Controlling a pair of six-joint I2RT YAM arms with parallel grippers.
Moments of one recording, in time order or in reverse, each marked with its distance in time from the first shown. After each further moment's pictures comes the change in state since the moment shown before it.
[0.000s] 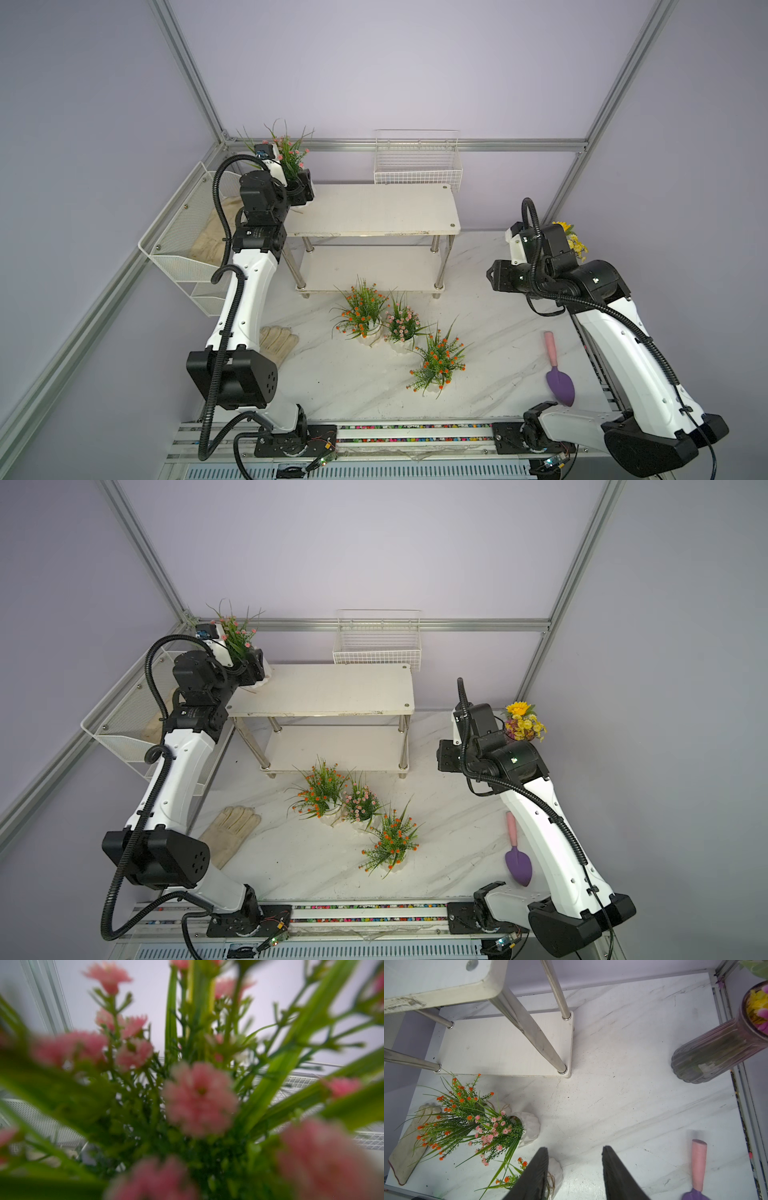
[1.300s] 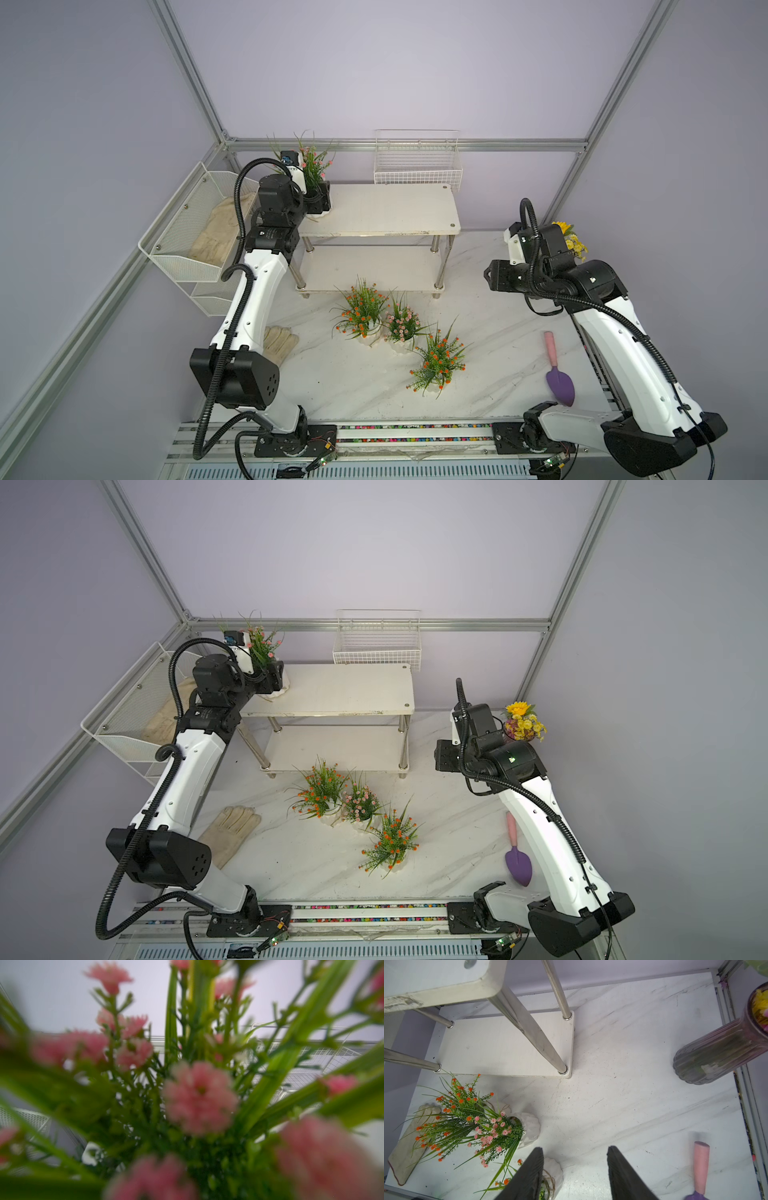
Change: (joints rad) left arm -0.089 0.000 -0.014 -0.084 0.002 0.071; right arm 0.000 0.003 -0.017 0.019 -0.005 -0.003
